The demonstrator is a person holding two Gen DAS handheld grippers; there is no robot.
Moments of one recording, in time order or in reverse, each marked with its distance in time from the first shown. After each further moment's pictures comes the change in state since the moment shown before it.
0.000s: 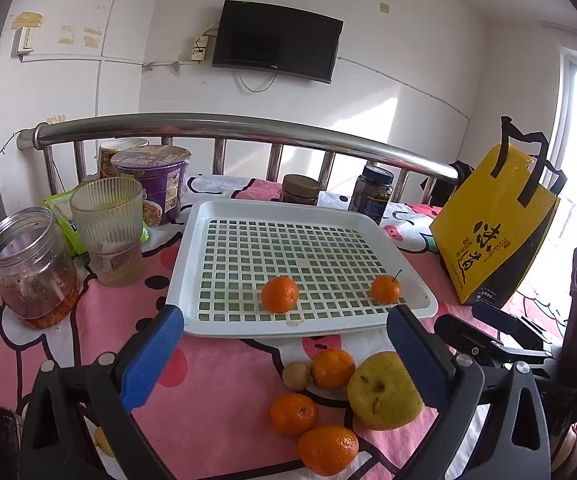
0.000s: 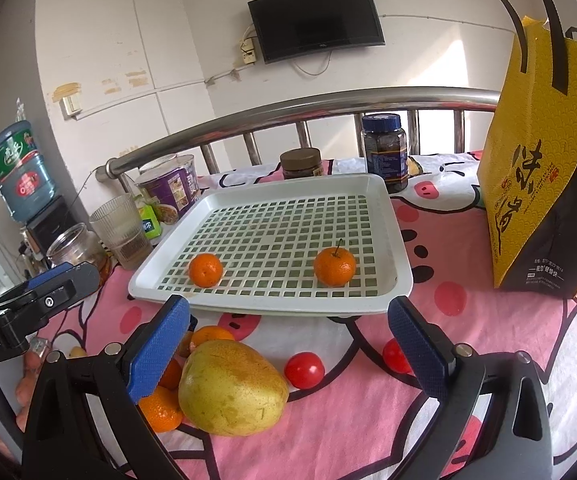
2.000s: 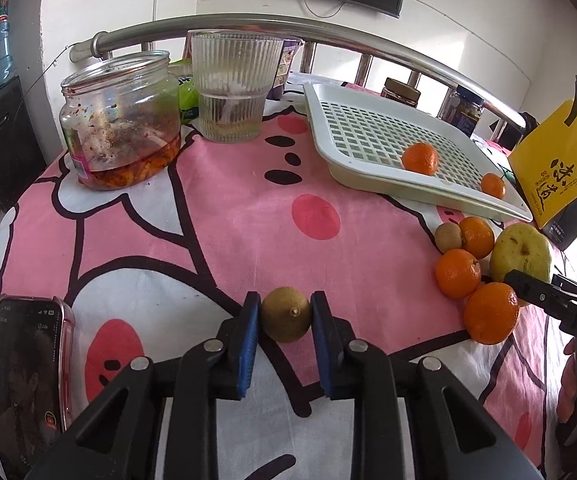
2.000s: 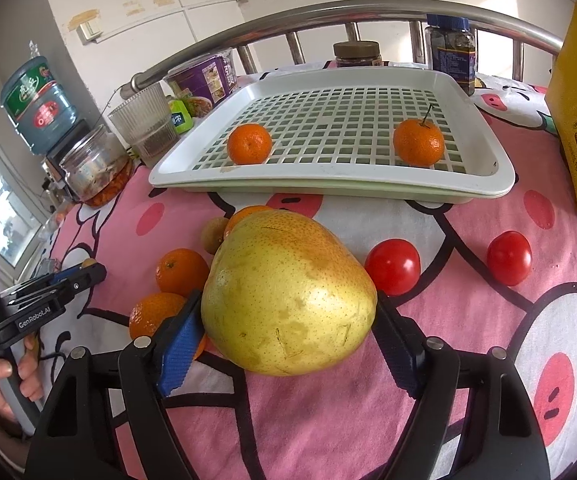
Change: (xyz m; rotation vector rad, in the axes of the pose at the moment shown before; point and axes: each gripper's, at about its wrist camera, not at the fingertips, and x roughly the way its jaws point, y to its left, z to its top) left arm 0.006 0.097 -0.083 -0.083 0.276 0.165; right arm 0.047 0.028 -0.052 -0.051 0.303 0.120
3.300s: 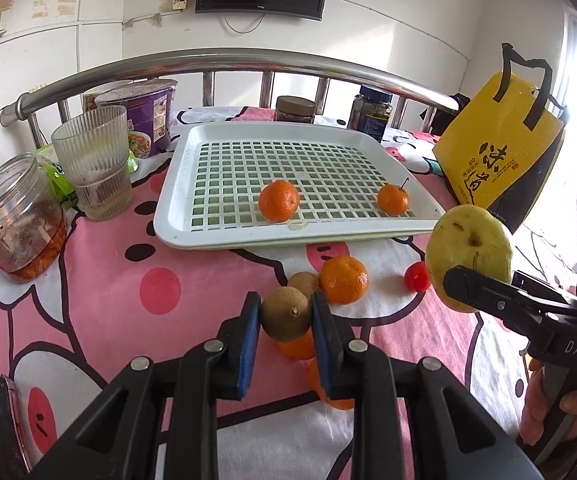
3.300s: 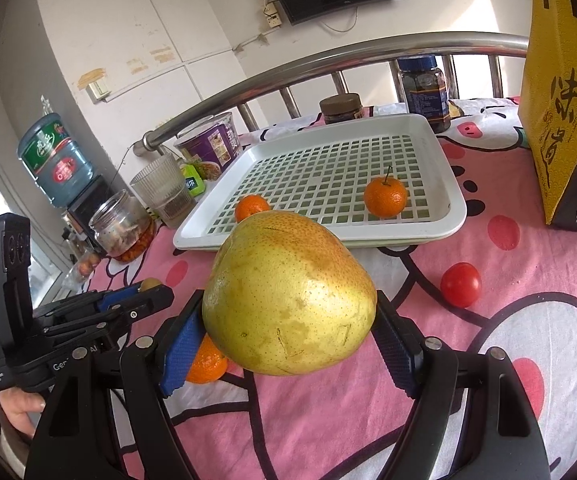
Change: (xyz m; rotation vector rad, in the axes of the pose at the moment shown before) left arm -0.013 -0.101 0.041 0.170 -0.045 -0.148; right arm -0.050 -0.019 0.011 0.088 -0.167 0.062
